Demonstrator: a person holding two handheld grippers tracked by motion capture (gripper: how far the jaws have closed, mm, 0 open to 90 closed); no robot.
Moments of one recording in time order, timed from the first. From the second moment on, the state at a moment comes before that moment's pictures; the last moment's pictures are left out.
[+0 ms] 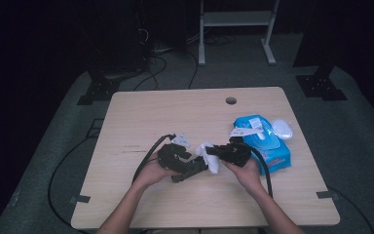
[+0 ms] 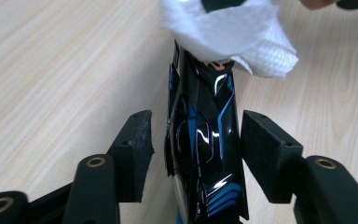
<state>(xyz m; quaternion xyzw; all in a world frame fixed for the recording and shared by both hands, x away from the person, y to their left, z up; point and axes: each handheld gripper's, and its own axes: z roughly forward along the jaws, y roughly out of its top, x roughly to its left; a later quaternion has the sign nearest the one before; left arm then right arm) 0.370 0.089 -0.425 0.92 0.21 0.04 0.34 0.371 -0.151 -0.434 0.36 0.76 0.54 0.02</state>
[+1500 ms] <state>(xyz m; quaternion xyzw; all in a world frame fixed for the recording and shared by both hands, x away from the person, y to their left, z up) 0.380 0.121 -0.423 0.88 0.25 -0.02 0.40 0.370 -0.141 -0.442 0.33 0.79 0.52 -0.03</state>
